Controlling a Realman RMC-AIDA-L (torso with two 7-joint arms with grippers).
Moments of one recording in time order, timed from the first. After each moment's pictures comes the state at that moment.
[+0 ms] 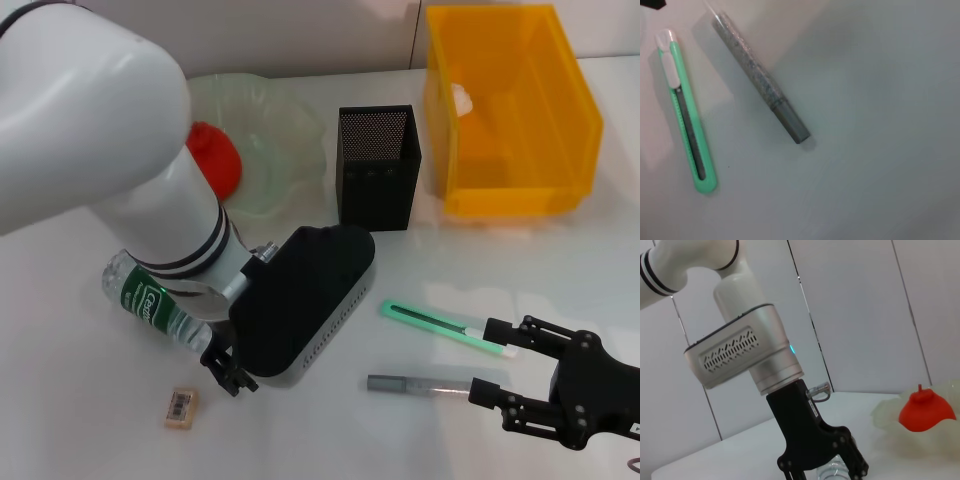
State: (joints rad) left arm -0.82 -2.08 1.94 1.22 2.50 1.45 -1.55; right arm 0.18 2.08 -0.62 -0.45 -1.87 -1.79 0.96
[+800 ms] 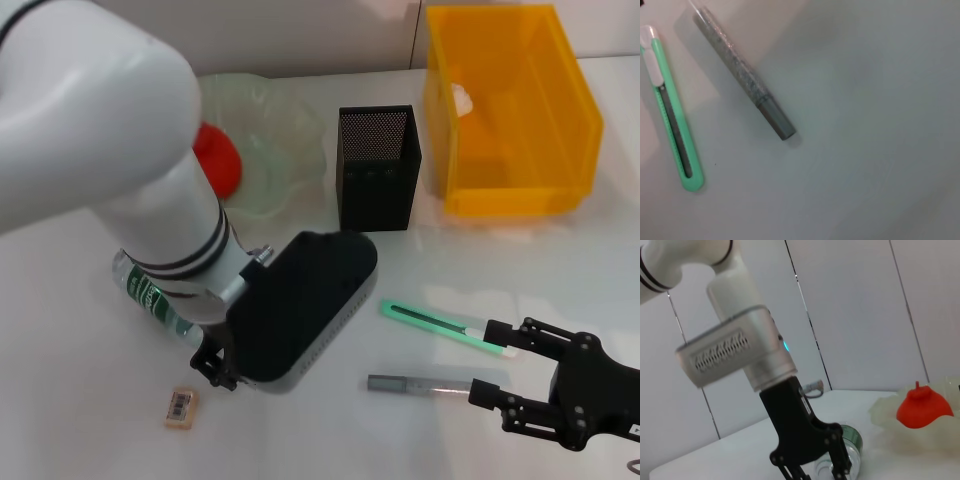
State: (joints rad) left arm -0.82 -2.08 1.94 1.25 2.53 1.51 -1.57; right arm 0.18 2.08 -0.62 -0.45 -1.87 -1.78 0.96
